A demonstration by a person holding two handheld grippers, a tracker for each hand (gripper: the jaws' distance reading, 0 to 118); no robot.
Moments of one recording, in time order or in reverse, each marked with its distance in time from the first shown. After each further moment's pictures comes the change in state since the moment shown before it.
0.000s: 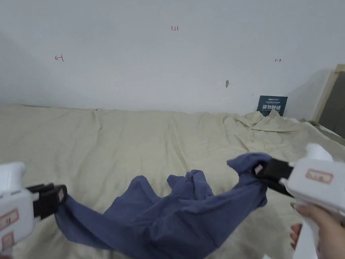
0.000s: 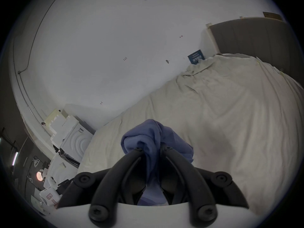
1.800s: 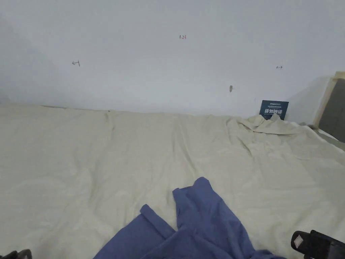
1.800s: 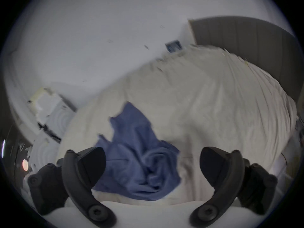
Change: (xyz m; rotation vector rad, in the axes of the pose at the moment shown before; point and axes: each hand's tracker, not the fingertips) left arm -0.013 -0.092 0.163 -0.019 0.205 0.105; right arm 0.058 -0.063 0.144 -0.090 -0.114 0.125
